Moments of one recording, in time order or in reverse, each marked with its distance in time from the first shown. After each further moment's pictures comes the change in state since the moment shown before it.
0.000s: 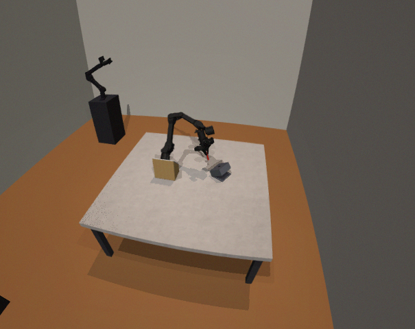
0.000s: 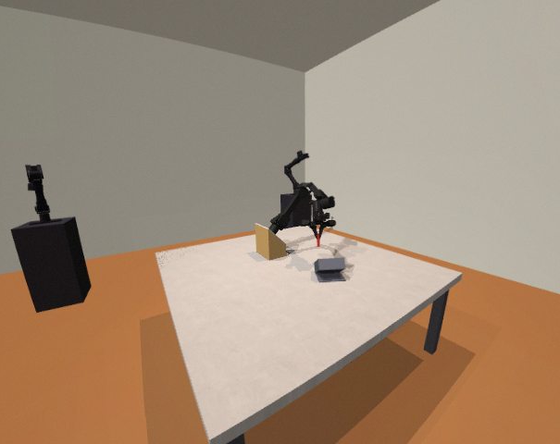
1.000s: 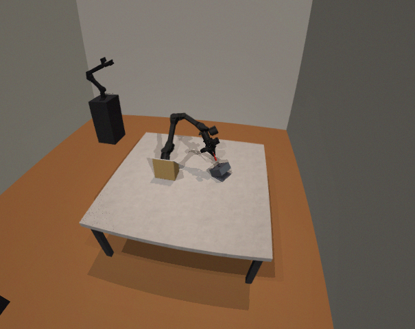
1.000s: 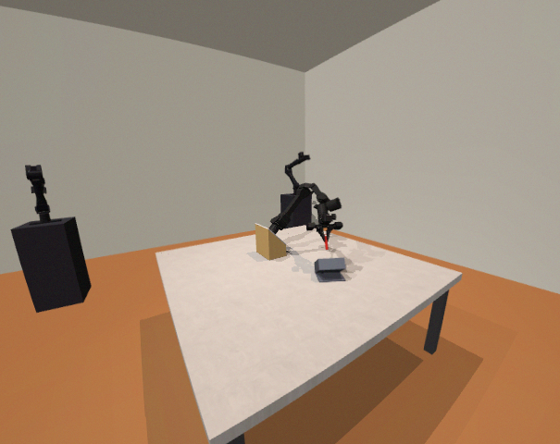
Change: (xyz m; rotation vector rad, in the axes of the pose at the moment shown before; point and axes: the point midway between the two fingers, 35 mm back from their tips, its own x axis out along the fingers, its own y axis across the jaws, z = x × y) arm 0.020 0.030 0.040 0.008 -0.162 0.040
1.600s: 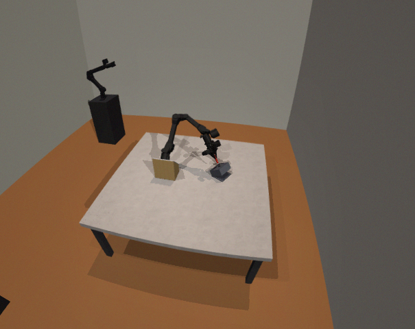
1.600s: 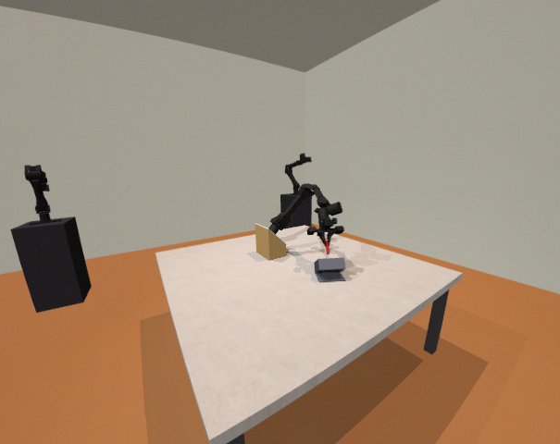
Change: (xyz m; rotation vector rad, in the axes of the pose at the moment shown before) arm 0.024 0.002 0.001 -0.003 -0.012 0.005
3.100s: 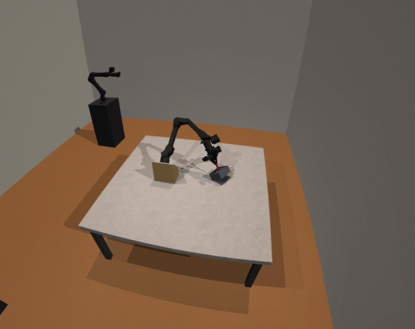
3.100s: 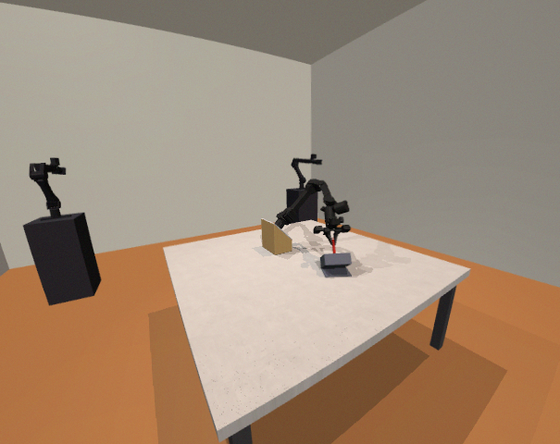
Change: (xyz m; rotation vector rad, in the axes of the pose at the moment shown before) arm 0.021 -0.001 -0.001 -0.001 -0.003 0.002
